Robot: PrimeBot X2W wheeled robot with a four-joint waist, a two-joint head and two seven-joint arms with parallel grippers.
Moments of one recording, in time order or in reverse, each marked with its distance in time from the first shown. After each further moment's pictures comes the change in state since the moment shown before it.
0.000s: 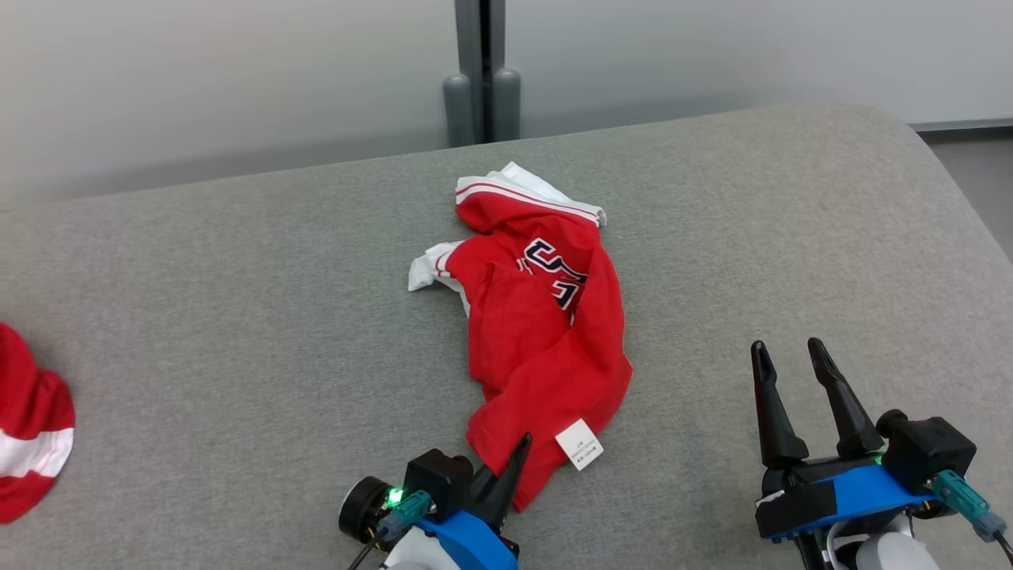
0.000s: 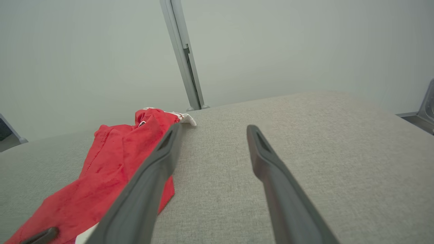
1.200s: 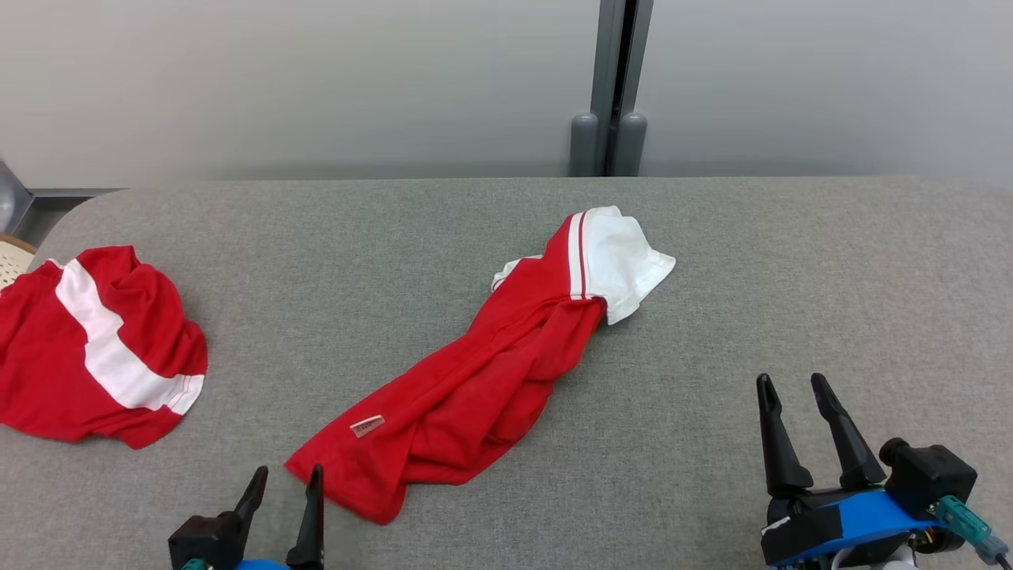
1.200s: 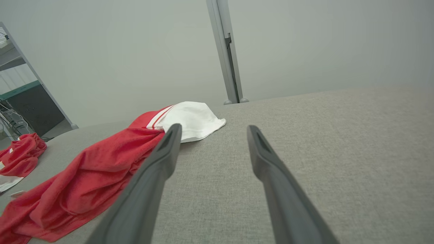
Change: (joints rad) left arm 0.259 0.178 0.427 -0.176 0.030 0.088 0.000; right arm 0.049 0.000 -0.009 0.031 0.034 0.000 0.000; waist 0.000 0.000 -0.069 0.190
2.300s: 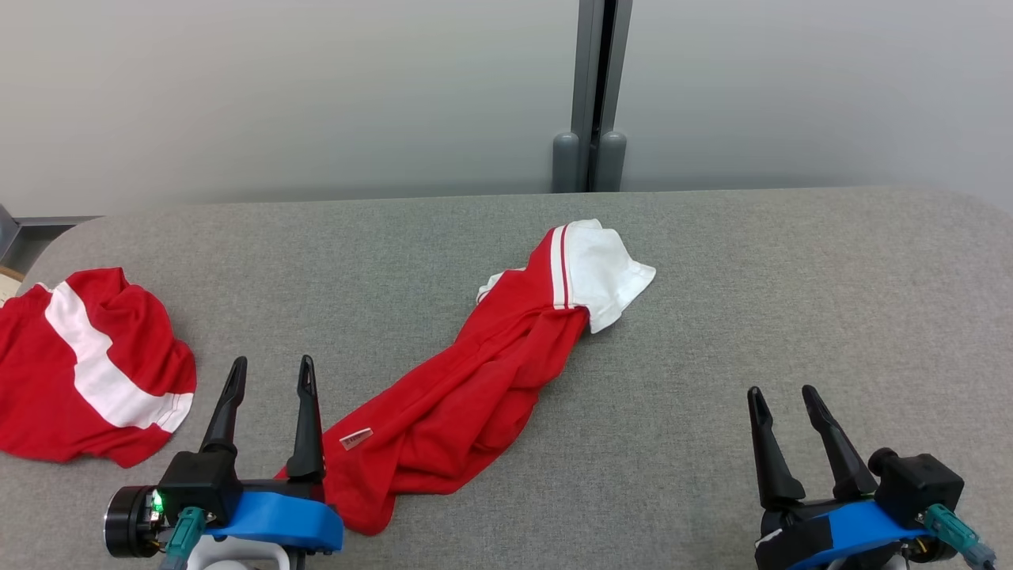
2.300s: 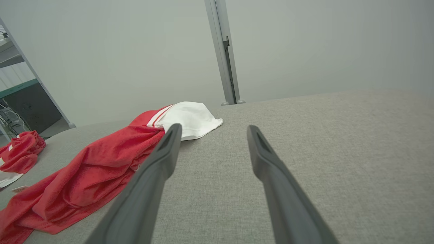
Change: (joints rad) left arm -0.030 -0.114 0.177 -0.258 0.258 0.031 0.000; right arm 0.016 0.000 0.015 0.008 -0.018 0.000 0.000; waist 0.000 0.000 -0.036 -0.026
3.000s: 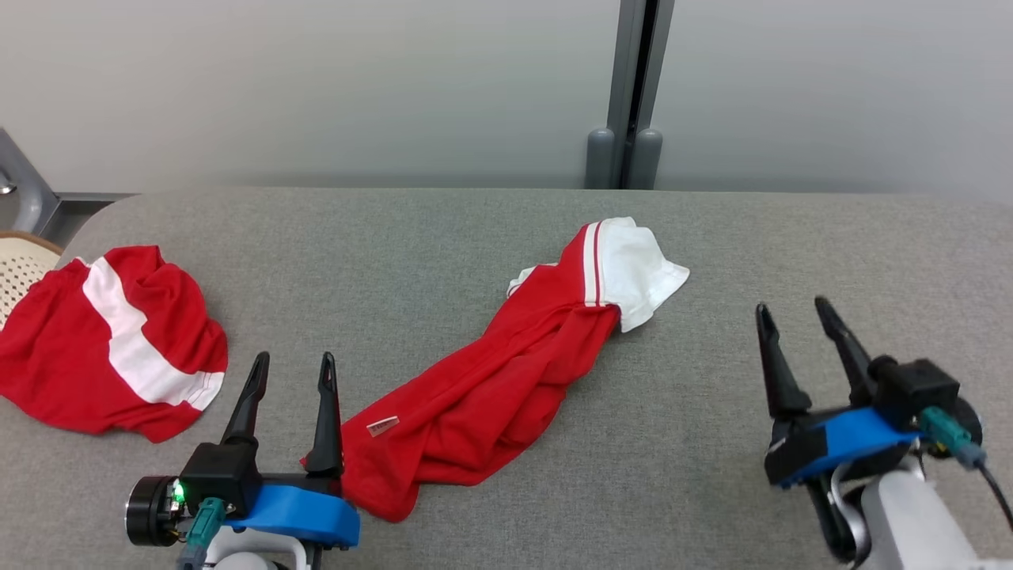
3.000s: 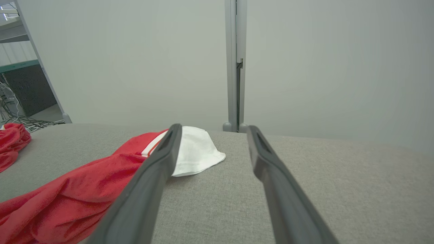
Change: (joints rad) left arm -0.021 -0.015 -0.019 0.035 0.008 -0.012 0.000; right arm -0.187 -0.032 -0.022 0.104 -0.127 0.000 0.004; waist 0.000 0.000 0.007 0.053
